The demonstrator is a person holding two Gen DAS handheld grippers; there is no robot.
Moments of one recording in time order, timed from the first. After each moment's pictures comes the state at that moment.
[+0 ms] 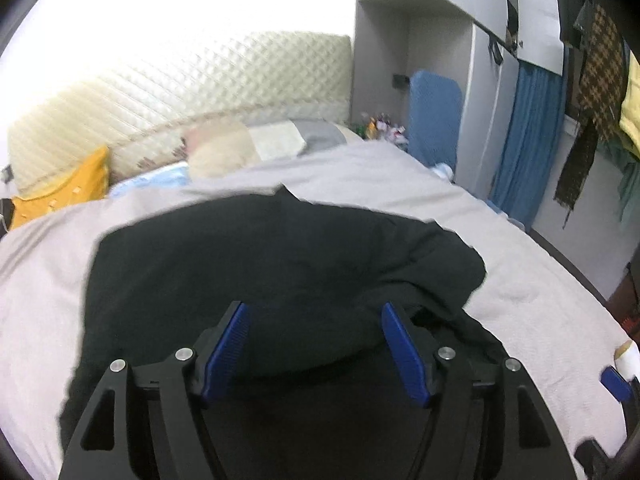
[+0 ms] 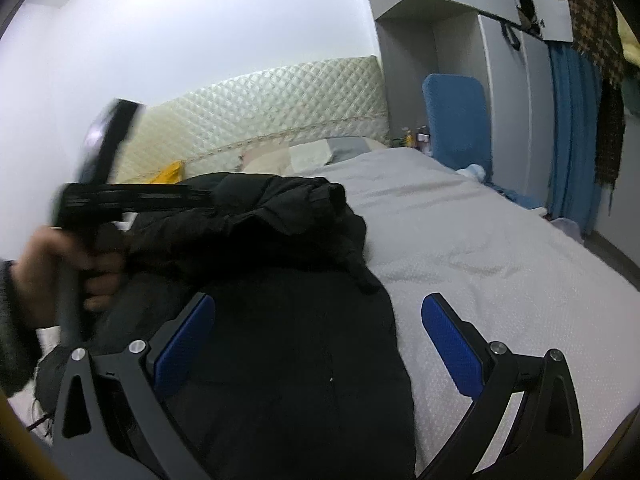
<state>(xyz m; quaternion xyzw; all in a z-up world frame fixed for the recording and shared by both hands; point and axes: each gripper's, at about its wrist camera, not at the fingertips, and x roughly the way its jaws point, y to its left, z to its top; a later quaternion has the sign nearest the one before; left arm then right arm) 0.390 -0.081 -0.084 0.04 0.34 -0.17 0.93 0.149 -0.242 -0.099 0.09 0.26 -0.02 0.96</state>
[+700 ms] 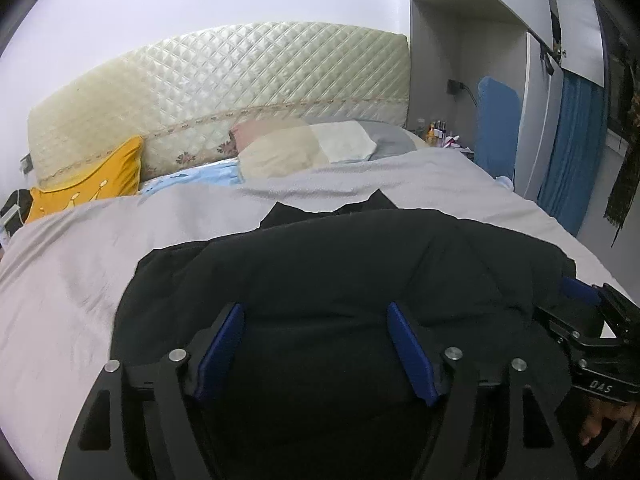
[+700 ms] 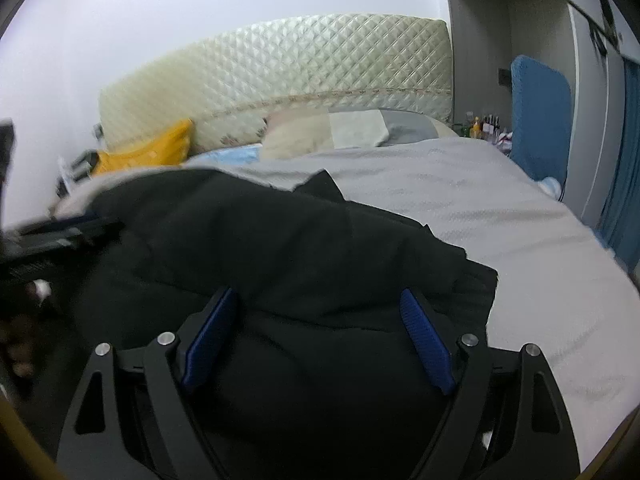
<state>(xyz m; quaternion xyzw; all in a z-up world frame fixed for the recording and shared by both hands) 0.511 0.004 -0.148 0.04 0.33 -0.11 0.94 0.407 -0.181 -0.152 0.02 0.31 0.05 0.95</state>
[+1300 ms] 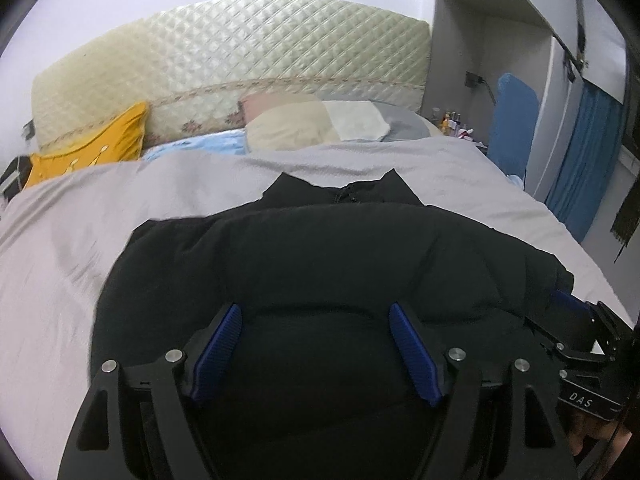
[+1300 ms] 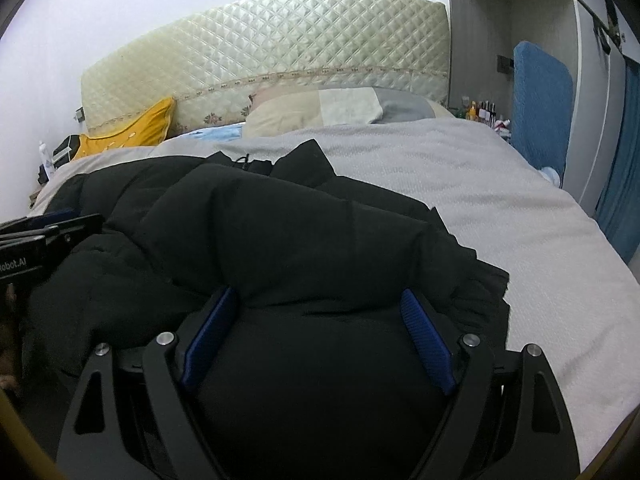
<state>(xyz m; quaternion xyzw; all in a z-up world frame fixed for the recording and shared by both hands) 0.517 0.011 -0.157 0.00 0.38 -0.09 0.92 0.433 -0.179 -0.175 0.02 0.34 0.03 0.94</state>
